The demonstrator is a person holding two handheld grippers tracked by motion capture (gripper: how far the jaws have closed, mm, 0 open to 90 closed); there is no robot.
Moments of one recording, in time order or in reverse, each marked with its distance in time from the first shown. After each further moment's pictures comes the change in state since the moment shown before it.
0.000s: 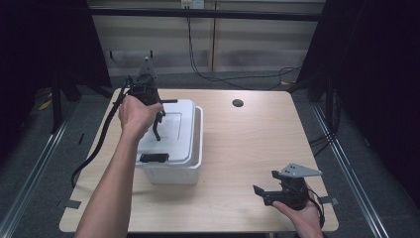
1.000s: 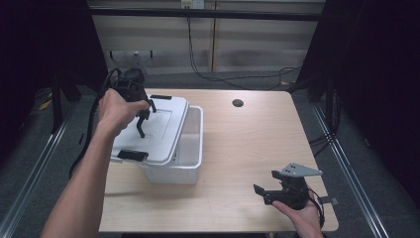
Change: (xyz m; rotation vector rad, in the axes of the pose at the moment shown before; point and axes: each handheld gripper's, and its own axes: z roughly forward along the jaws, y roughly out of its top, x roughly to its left) left arm 0.025 0.001 -0.024 0.011 0.019 0.161; right arm -0.001 0.000 0.000 -0.003 -0.002 0.013
